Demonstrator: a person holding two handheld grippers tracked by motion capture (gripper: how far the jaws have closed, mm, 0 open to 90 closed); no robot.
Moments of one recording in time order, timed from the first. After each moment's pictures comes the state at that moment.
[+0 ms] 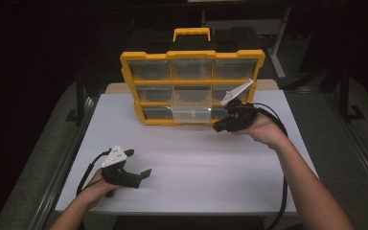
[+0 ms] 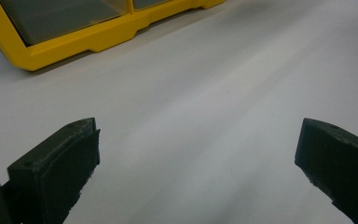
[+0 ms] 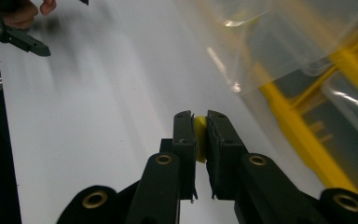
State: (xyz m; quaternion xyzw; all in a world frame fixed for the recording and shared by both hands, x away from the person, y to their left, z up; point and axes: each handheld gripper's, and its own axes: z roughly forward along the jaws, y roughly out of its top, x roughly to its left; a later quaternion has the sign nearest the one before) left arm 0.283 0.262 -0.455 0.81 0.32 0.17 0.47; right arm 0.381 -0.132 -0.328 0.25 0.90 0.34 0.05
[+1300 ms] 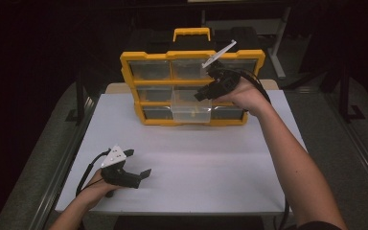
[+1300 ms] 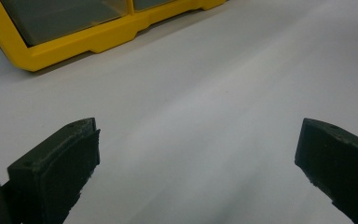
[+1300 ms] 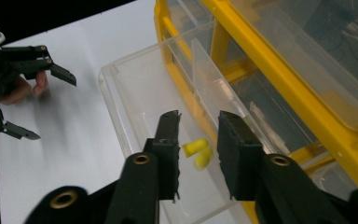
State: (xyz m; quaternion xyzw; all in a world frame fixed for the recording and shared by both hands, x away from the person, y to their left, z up) left arm 0.282 0.263 -0.454 0.81 0.32 0.17 0.47; right arm 0.436 -0.087 -0.264 0.25 0.89 0.37 0.07
